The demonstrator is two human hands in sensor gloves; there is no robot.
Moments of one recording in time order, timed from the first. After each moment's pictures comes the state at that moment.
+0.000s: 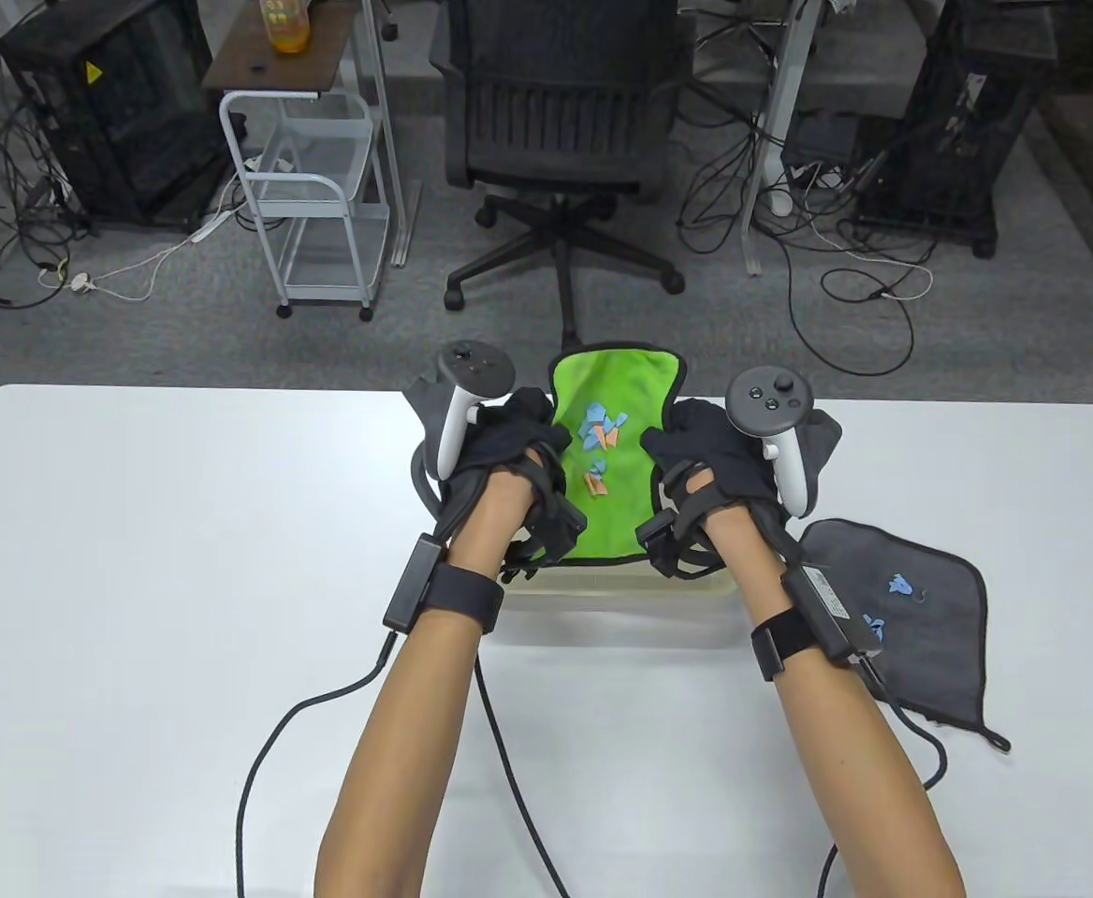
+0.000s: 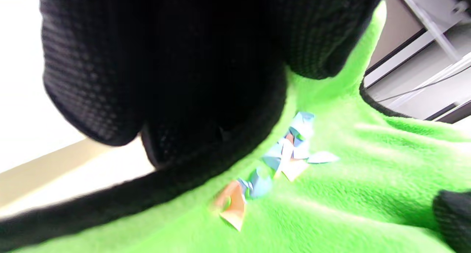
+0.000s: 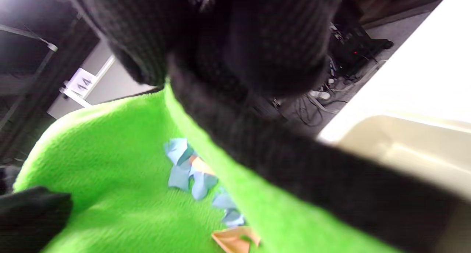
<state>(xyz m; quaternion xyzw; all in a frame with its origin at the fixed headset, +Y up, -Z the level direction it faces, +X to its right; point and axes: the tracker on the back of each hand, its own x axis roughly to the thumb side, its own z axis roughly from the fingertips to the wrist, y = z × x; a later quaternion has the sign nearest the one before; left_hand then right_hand) -0.095 -0.605 -0.480 -0.11 0.12 0.38 0.91 0.150 -0.614 -0.466 -0.09 -0.02 0.89 0.44</state>
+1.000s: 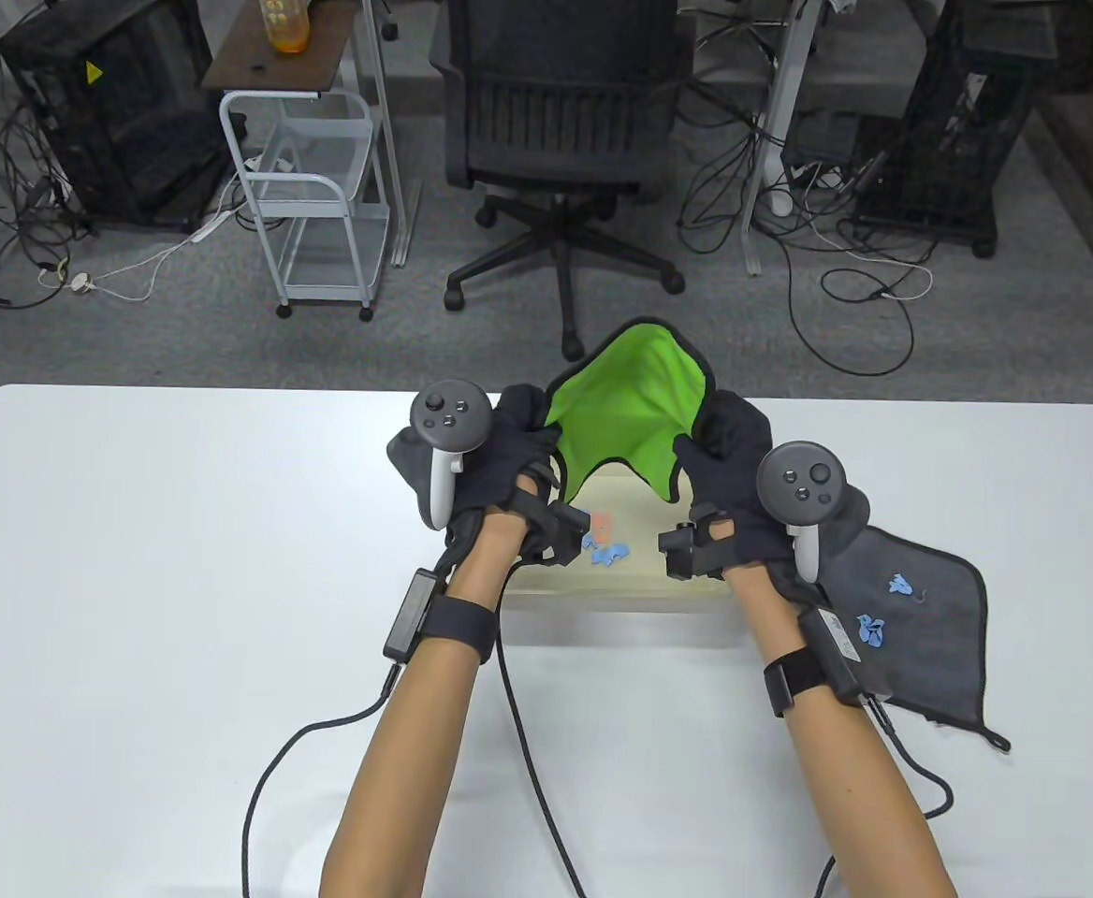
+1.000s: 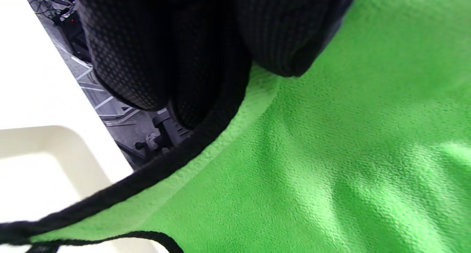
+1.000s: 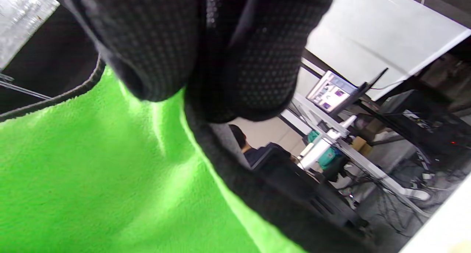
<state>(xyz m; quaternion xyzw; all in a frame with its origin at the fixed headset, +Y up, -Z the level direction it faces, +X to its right) -0.104 -0.618 -0.467 0.05 0.06 0.48 0.87 0.177 -0.629 -0.434 -0.02 -0.27 0.86 0.43</state>
